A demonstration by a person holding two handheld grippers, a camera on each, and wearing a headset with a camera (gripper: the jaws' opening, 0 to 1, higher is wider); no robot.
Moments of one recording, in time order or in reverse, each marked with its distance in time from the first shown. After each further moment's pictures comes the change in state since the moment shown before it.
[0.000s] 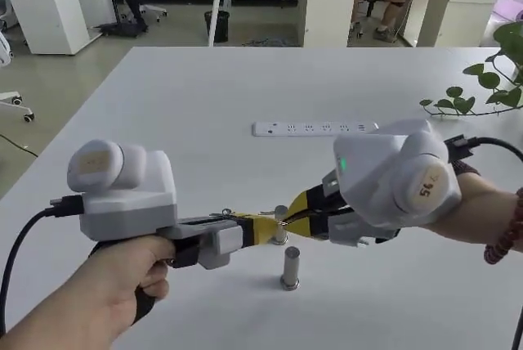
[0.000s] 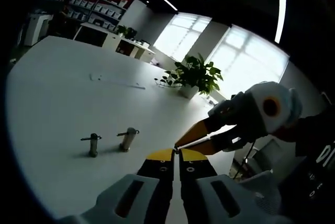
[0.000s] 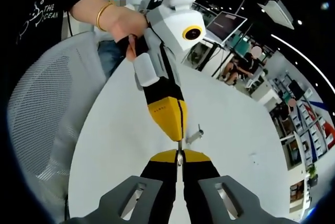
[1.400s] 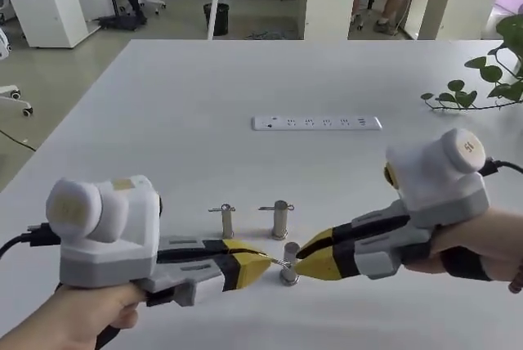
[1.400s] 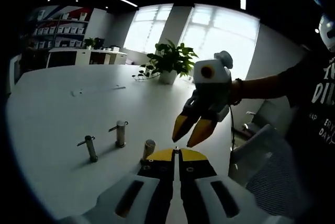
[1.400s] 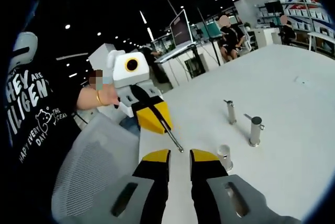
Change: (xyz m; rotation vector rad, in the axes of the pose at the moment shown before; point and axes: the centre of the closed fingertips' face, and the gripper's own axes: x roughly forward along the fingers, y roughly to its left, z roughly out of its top) left arm -0.015 -0.006 -0.040 0.323 0.095 -0.134; right arm -0.003 0.048 -0.014 0.809 -0.297 0.314
